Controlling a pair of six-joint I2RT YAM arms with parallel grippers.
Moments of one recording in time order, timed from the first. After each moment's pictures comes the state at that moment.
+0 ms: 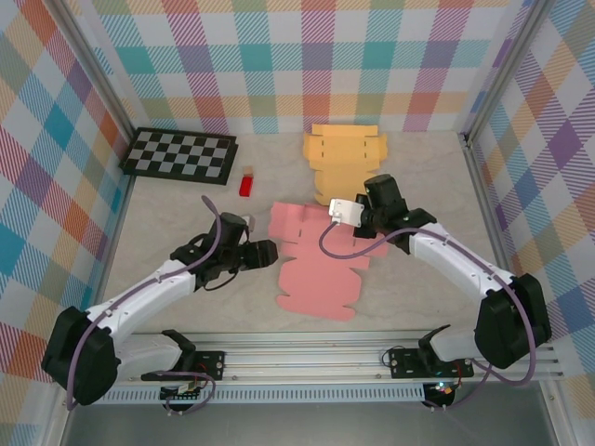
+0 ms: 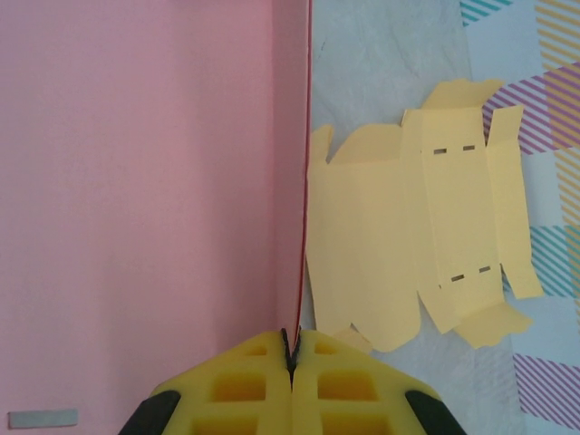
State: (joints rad) left arm -0.58 1.17 0.72 -0.38 0.15 -0.67; right arm 0.51 1.35 0.98 -0.39 -0.03 -1.01
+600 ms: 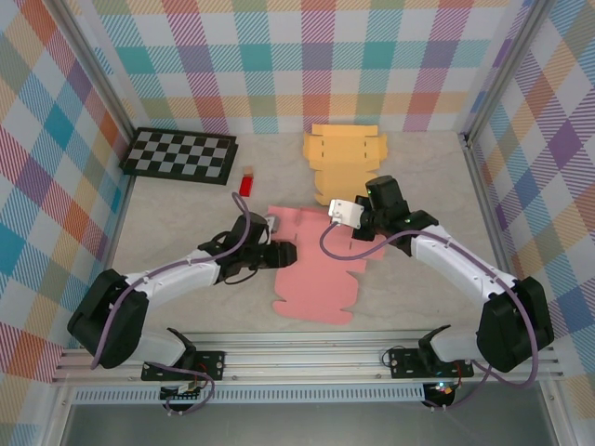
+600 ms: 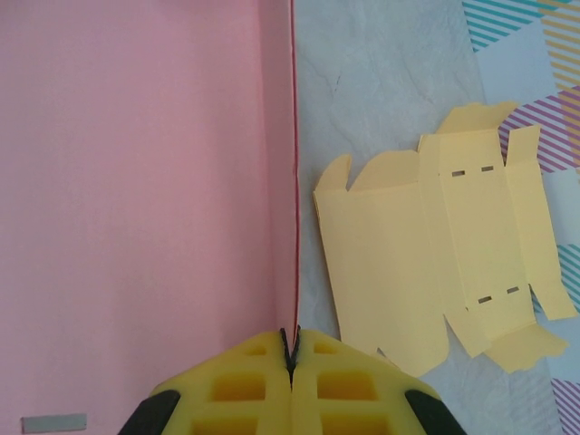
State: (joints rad) left arm -0.65 1.39 0.73 -0.14 0.25 -0.65; right arm 0.51 1.33 0.97 -0.40 -0.11 -0.96
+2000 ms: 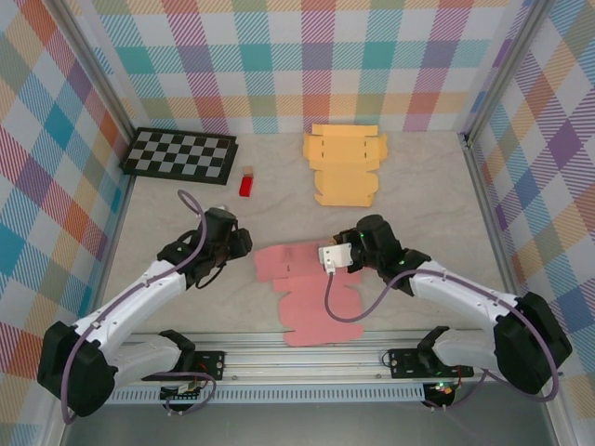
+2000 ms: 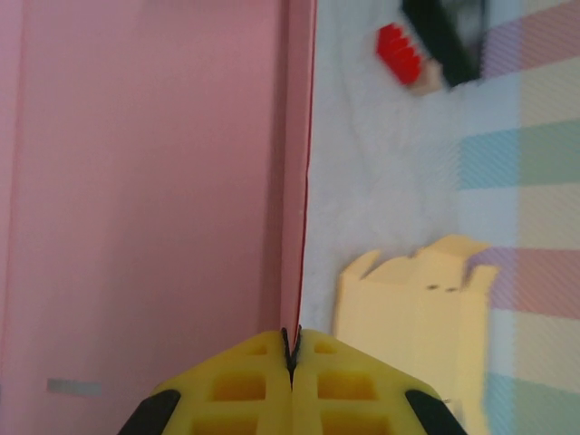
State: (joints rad) left arm -0.53 1.10 0.76 -0.53 -0.20 -0.69; right arm 0.70 1.18 0.61 -0.02 -0.05 -1.26
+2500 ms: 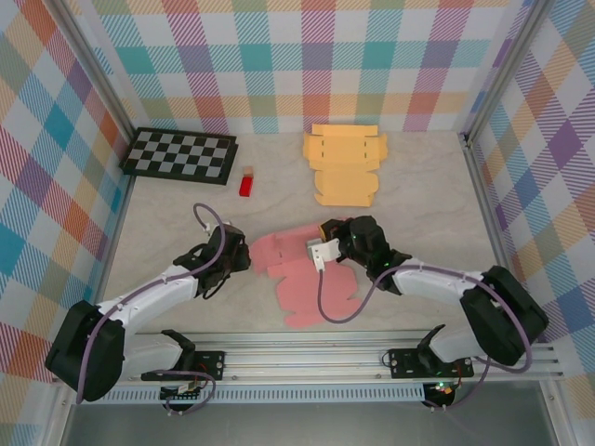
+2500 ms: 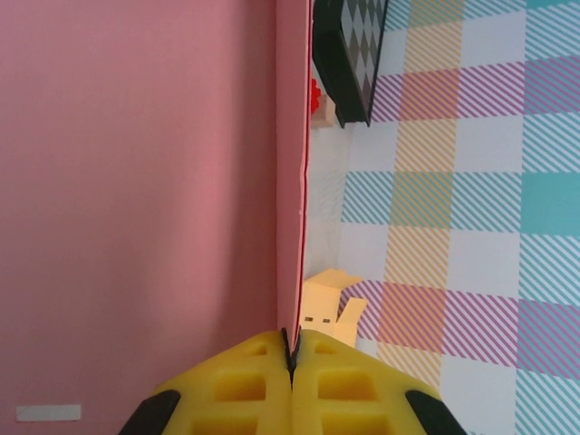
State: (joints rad) left arm -0.53 1.18 0.59 -0.32 -0.26 -0.64; right arm 0.71 1.40 0.59 0.43 0.02 -1.43
